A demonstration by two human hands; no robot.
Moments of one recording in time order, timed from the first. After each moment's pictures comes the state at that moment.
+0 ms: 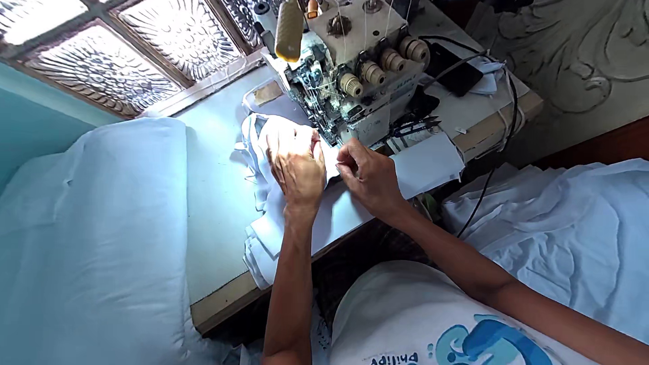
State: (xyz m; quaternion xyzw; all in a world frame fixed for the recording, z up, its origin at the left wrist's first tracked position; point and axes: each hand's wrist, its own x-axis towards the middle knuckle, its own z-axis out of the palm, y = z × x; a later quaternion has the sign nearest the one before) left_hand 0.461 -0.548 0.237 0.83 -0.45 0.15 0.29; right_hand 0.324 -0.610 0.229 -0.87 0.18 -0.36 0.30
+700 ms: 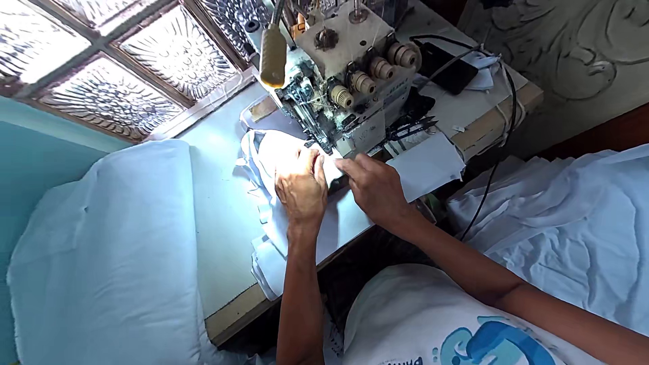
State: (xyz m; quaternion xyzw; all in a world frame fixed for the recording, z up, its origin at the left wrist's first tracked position) left_hand 0.452 -0.537 0.239 0.83 -0.47 0.11 0.27; right_hand 0.323 -0.611 0.225 -0.90 0.22 -0.32 0.21
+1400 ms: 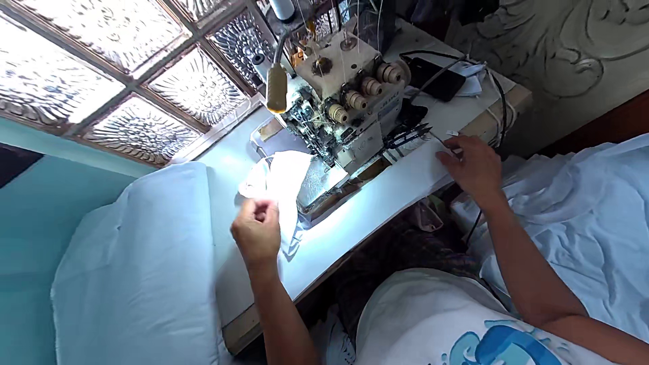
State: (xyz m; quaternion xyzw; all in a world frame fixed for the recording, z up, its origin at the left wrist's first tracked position) left_hand 0.493 -0.453 0.245 0.87 -0.35 0.00 0.35; right_hand 0.205 -0.715 0.194 -0.81 0.48 -0.22 0.26
